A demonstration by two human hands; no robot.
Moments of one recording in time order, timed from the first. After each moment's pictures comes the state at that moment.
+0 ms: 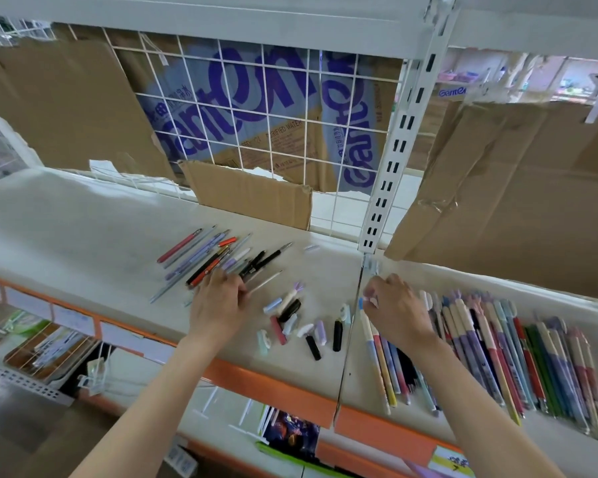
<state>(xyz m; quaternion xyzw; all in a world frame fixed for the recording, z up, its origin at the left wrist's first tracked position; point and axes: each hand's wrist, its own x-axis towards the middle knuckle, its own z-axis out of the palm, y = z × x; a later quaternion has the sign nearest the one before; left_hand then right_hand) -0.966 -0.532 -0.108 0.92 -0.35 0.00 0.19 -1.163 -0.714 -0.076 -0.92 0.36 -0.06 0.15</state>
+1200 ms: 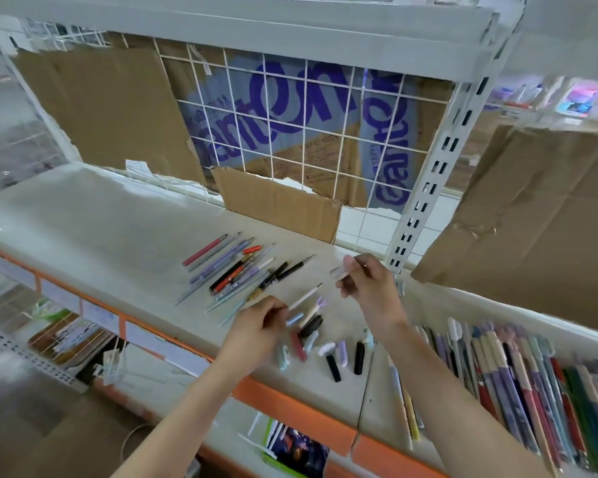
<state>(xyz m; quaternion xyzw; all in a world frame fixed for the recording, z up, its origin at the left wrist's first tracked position) -1.001 -0.525 -0.088 0.82 -0.32 -0.17 0.45 -1.084 -0.698 -0.065 -0.62 0.29 -0.26 0.68</state>
